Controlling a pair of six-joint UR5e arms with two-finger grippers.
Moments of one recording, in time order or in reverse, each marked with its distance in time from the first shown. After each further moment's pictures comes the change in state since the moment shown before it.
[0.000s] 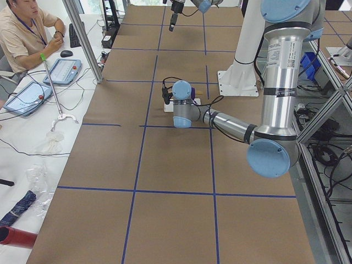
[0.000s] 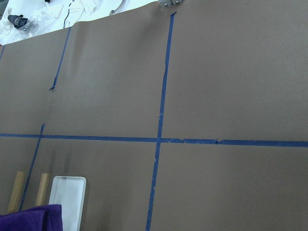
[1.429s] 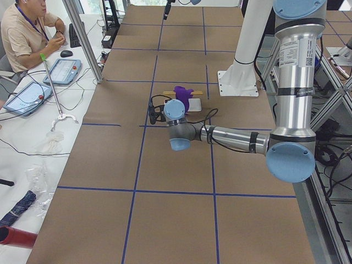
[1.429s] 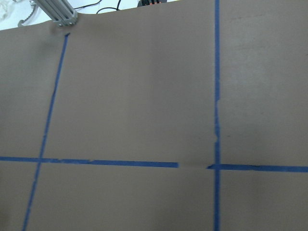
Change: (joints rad) left arm -0.220 0.078 0.152 0.009 0.031 0.400; right arm 0.331 -0.242 -0.069 -0.014 0.196 -0.324
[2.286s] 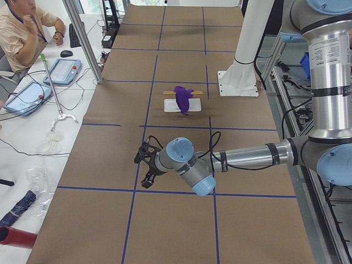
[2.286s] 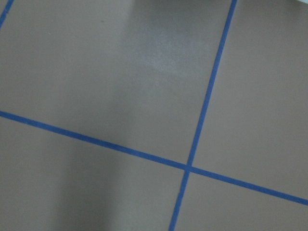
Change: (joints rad) left arm -0.417 0.110 0.114 0.338 0.161 1.138; right arm 0.411 -0.070 -0.294 -0.287 0.061 -0.960
